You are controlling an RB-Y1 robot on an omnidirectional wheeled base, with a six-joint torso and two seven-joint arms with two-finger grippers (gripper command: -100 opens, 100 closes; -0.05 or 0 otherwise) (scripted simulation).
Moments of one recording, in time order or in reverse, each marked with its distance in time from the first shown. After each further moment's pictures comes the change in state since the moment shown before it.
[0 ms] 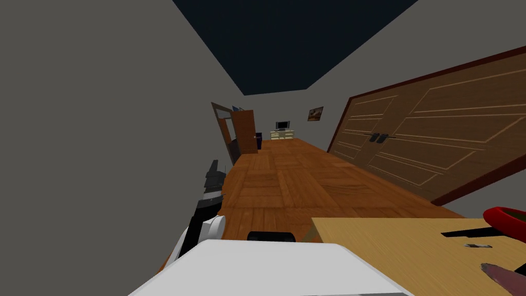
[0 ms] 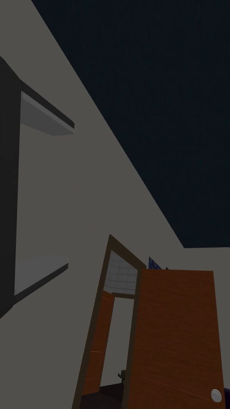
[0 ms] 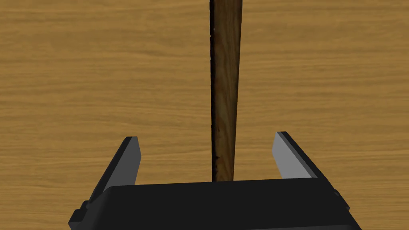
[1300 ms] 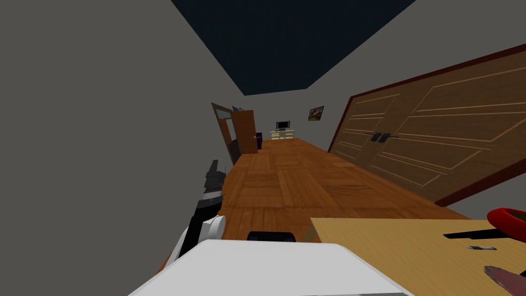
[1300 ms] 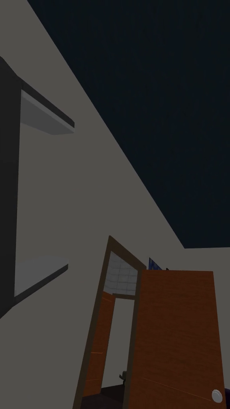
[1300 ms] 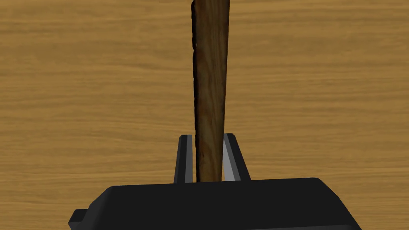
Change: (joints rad) left arm 0.000 0.000 0.000 0.000 0.000 0.000 0.000; right arm -0.017 0.036 0.011 0.035 0.000 0.023 0.022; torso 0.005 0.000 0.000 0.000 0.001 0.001
